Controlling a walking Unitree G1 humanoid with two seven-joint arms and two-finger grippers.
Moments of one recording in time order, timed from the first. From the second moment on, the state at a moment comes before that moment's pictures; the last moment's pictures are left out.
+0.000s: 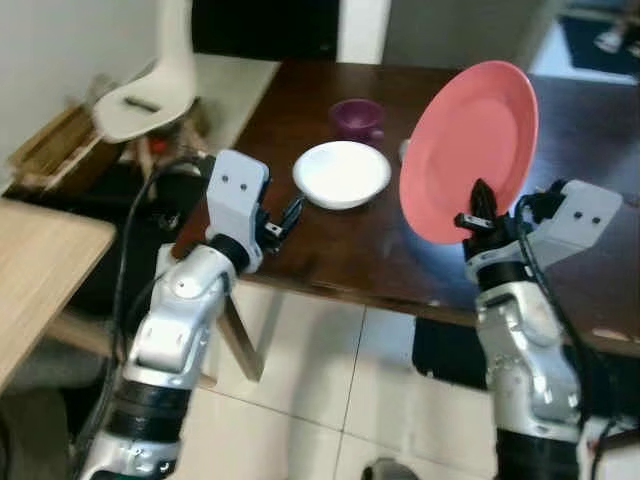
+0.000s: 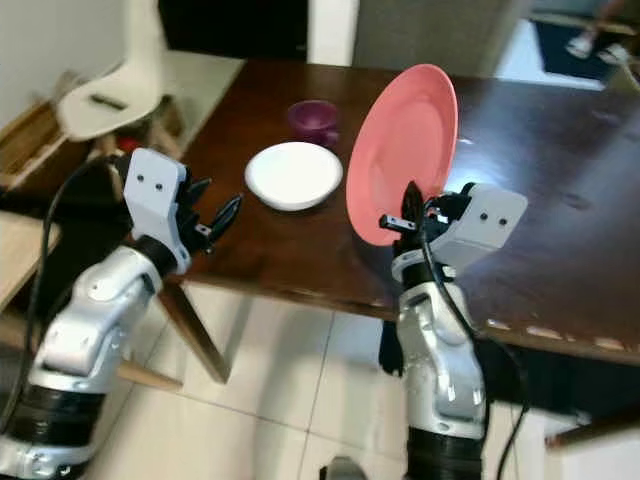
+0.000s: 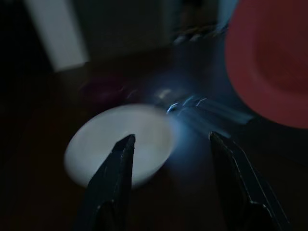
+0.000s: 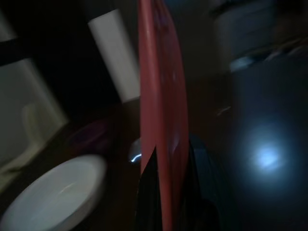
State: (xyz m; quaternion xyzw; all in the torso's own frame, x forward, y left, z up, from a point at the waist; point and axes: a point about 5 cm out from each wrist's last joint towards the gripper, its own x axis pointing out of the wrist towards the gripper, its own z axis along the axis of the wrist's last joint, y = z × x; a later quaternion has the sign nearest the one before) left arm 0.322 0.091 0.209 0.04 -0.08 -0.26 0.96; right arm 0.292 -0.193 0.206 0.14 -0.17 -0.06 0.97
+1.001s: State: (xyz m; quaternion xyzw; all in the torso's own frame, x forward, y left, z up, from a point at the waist) left arm 0.316 0.103 0.216 -0.01 -0.05 -0.36 0.93; right arm 0.300 -0.174 0.207 0.33 -0.13 0.10 0.93
